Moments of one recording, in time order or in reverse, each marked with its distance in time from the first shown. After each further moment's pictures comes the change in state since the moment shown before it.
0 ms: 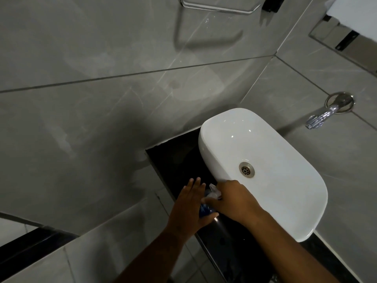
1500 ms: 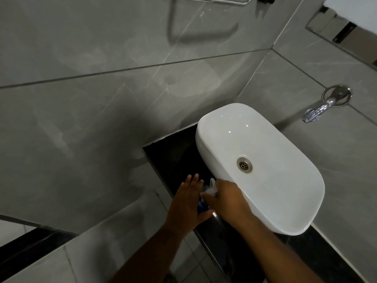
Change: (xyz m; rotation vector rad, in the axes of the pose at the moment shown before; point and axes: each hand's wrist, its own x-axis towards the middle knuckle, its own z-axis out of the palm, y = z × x) left_hand -0.002 0.002 -0.007 -0.057 0.005 0.019; right_hand 0.006 0.016 0.041 0.171 0.142 0.085
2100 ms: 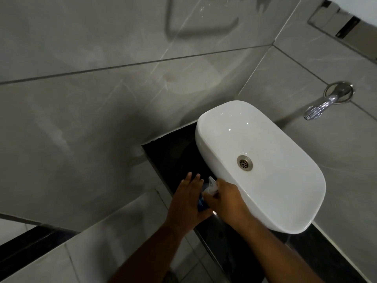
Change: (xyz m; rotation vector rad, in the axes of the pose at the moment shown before) left_hand 0.000 0.004 0.000 0.013 0.021 0.037; right_hand -0.002 0.017 0.011 0.158 0.017 0.008
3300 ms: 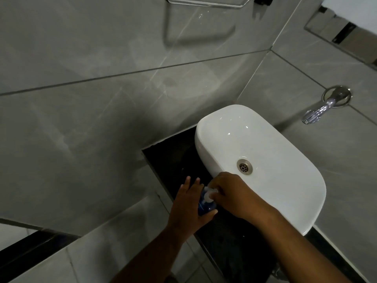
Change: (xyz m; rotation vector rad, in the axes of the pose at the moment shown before) left_hand 0.006 0.001 0.008 -0.027 -0.005 -0.143; right_hand 0.008 -0.047 -0.059 -0.224 -0.267 -0.170
